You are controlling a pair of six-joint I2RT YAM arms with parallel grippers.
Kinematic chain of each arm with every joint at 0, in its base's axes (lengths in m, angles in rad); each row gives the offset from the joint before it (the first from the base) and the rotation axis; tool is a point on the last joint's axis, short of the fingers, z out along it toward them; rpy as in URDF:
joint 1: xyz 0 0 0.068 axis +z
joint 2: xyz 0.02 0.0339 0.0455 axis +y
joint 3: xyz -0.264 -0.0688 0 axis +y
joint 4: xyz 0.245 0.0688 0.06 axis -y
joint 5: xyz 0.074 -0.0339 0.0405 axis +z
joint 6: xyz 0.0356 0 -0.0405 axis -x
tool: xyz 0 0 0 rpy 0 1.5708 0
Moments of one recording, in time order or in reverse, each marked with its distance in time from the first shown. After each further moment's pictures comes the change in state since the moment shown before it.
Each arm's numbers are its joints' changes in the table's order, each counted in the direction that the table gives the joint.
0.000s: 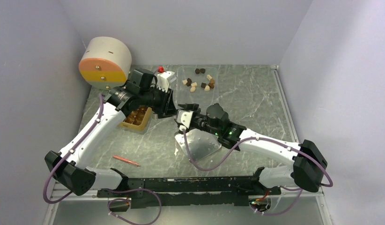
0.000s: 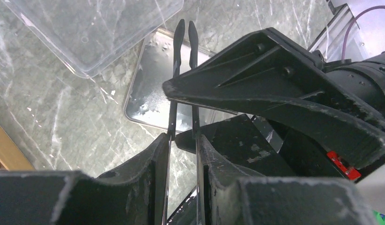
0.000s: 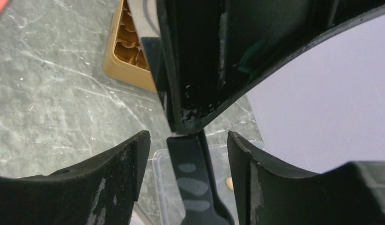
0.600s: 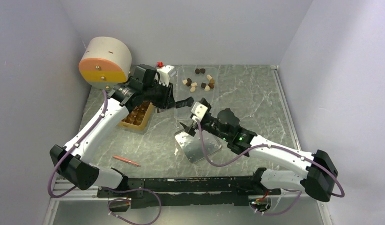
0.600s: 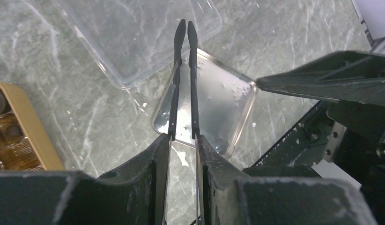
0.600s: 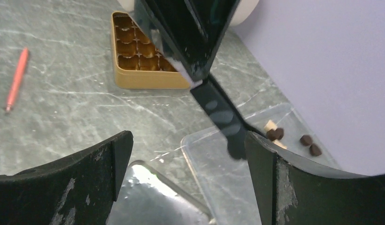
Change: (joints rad) left arm 0.013 0.056 -0.037 0.051 0.156 0.024; right arm 0.001 -0.176 0.108 -0.003 -0.147 -0.386
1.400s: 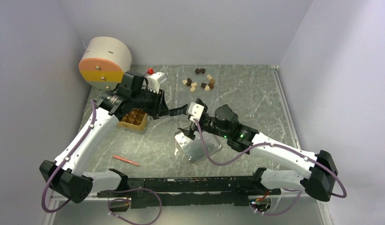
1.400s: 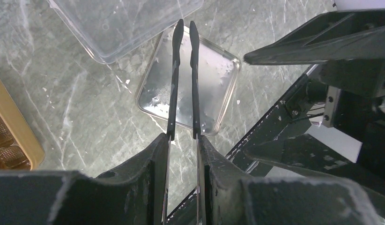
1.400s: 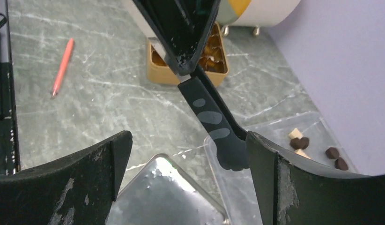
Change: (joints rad) left arm 0.071 -0.136 0.122 -0.043 -0.170 -0.014; right arm 0.006 0.039 -0.116 -0.193 0.137 0.025
